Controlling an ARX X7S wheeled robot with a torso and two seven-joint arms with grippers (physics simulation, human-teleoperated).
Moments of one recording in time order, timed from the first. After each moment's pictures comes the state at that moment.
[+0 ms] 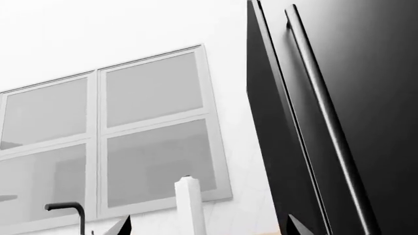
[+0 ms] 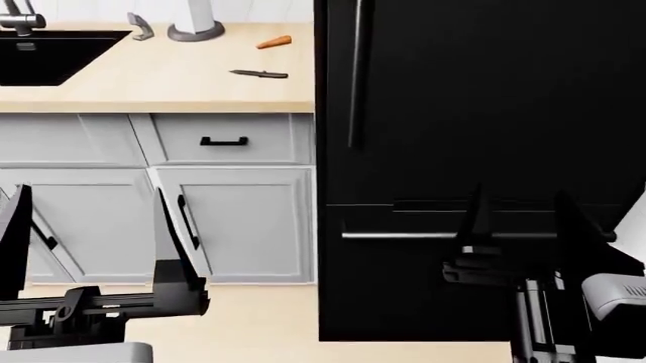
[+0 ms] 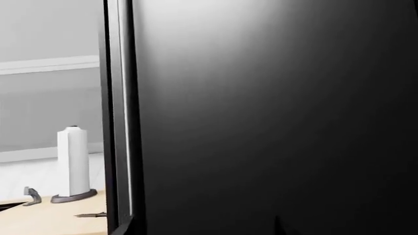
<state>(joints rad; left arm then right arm) 0.13 -0.26 0.03 0.82 0.06 -0.04 -0.22 -0.02 0.20 0.04 -0.70 0.28 0.21 0.19</state>
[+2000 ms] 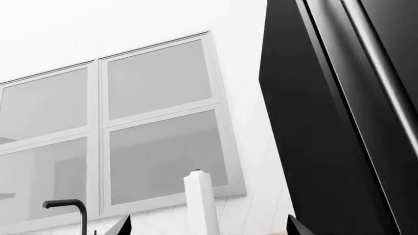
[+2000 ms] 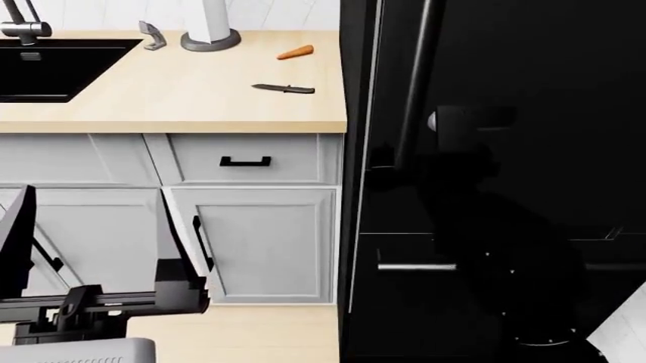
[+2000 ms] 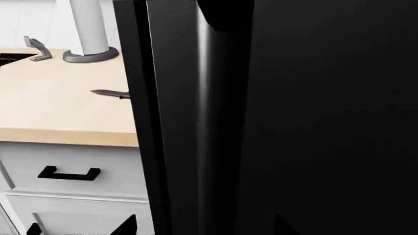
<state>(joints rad) 0.12 -0.30 0.05 0.79 0.05 -0.02 -0.27 0.84 0.22 -0.24 -0.01 0.52 0.91 0.30</state>
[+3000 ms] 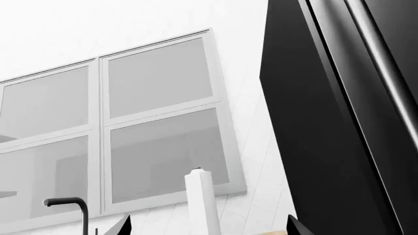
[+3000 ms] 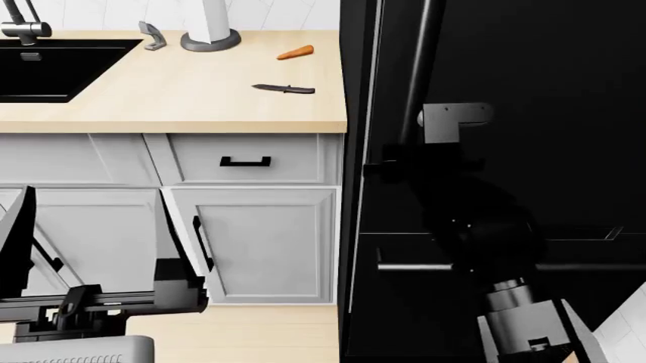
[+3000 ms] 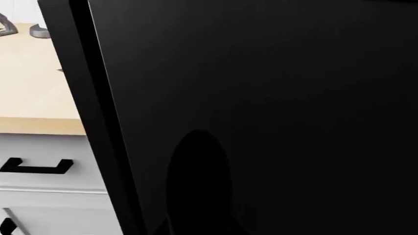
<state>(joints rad) 0.12 -0.32 0.06 0.78 0.04 -0.02 -0.29 1.00 0.16 -0.32 0.49 0.44 0.68 0.21</state>
